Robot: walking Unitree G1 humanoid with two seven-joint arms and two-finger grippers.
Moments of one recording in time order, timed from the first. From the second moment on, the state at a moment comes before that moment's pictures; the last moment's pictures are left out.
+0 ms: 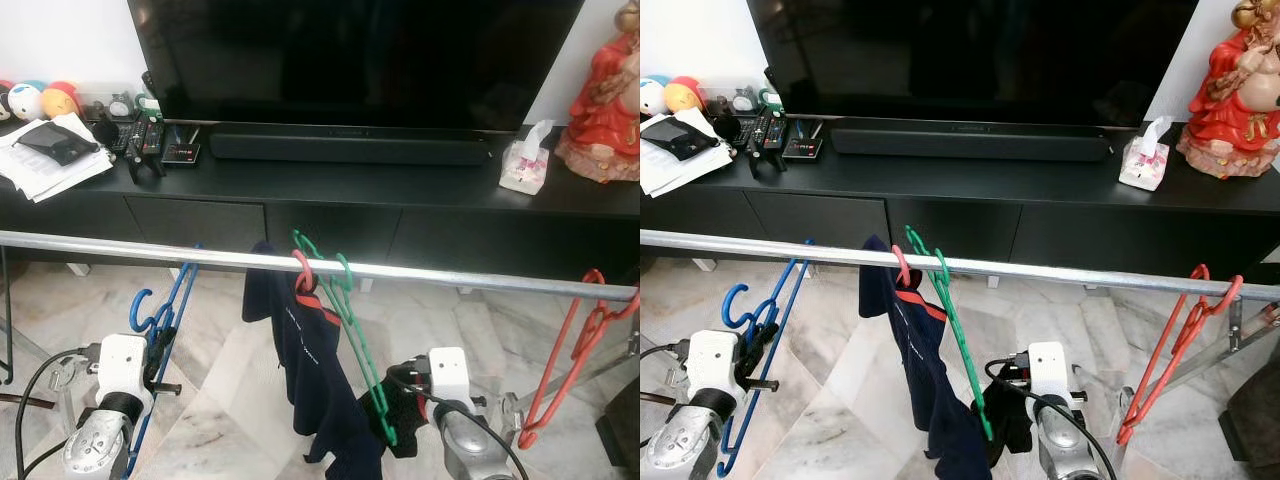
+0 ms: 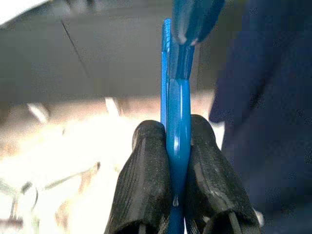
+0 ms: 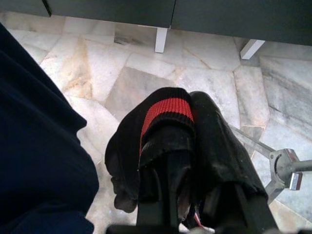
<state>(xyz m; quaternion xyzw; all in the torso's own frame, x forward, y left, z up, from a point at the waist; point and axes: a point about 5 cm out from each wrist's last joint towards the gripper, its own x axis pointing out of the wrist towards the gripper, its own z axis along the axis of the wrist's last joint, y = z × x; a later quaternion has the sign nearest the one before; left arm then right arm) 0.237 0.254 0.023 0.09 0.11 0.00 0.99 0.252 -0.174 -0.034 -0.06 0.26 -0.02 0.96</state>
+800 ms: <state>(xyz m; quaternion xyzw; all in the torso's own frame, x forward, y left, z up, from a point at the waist) 0.195 0.221 -0.070 0.08 0.41 0.04 0.91 0.262 -0.169 -0.021 -0.07 0.21 -0.02 0.98</state>
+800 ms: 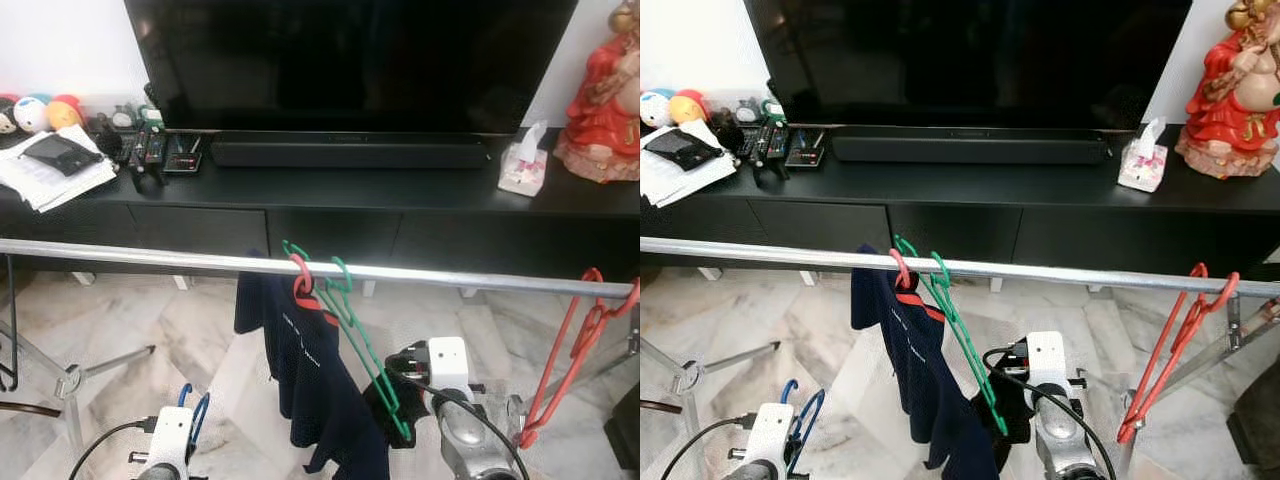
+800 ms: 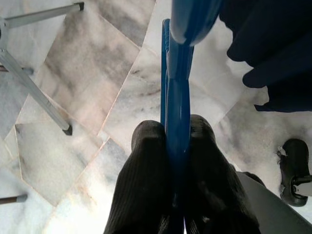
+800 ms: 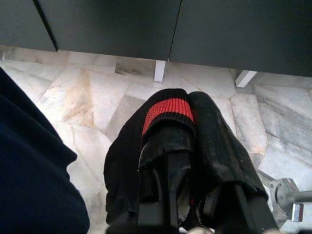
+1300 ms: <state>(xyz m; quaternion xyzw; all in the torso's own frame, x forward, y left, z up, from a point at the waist) 0.168 0.218 -0.084 0.07 0.45 0.05 0.89 0.264 -0.172 -0.014 -0.08 0.19 -0.03 0.98</state>
